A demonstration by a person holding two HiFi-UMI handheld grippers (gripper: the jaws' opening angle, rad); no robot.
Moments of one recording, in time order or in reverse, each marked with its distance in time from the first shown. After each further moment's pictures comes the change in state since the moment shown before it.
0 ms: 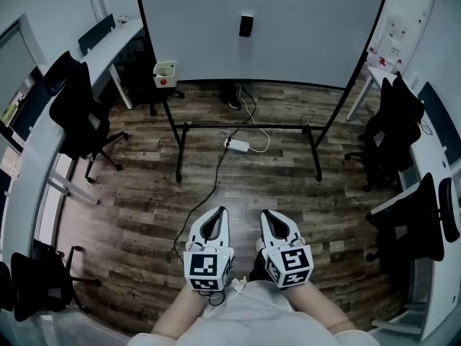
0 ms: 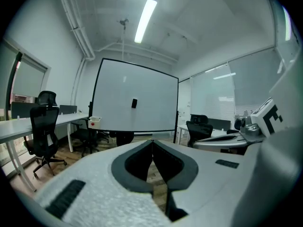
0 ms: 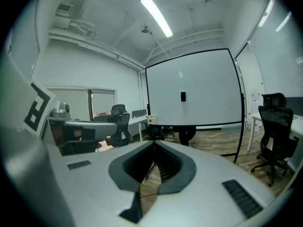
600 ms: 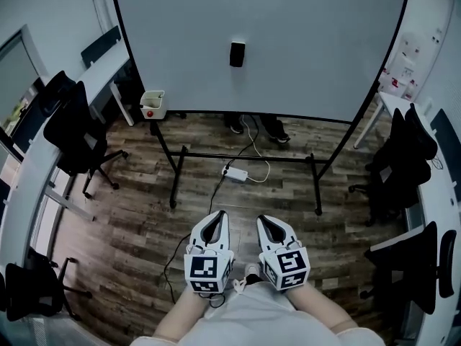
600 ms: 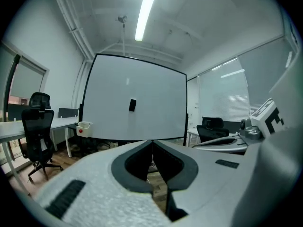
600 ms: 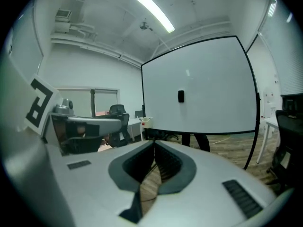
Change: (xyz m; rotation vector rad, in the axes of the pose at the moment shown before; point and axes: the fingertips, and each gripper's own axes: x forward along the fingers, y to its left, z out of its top) left arm 0.189 -0.005 0.049 0.002 -0.034 0.072; right arm 0.123 -0.142 0.053 -0.047 0.004 0.110
